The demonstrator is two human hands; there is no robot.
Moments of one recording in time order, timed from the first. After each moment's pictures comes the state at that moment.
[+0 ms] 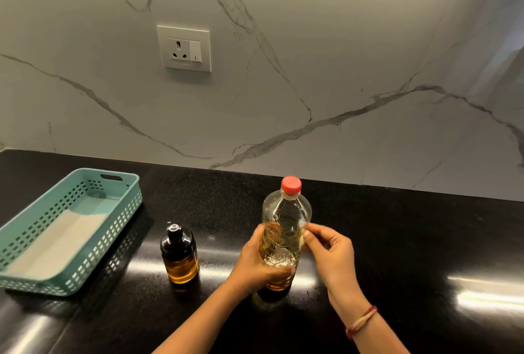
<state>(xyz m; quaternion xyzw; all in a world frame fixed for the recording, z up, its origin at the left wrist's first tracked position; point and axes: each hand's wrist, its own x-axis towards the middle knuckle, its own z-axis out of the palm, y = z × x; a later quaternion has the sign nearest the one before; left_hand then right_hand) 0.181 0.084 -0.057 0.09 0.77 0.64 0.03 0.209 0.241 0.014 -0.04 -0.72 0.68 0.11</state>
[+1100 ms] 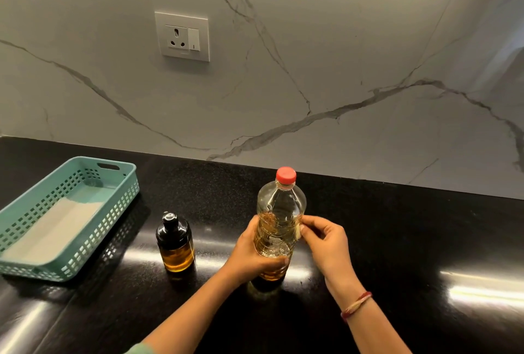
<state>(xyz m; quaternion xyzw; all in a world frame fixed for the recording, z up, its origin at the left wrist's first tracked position) 0.184 0.086 -0.053 0.10 0.75 0.65 0.03 0.199 0.252 0.005 -0.02 -0.77 0.63 0.09</state>
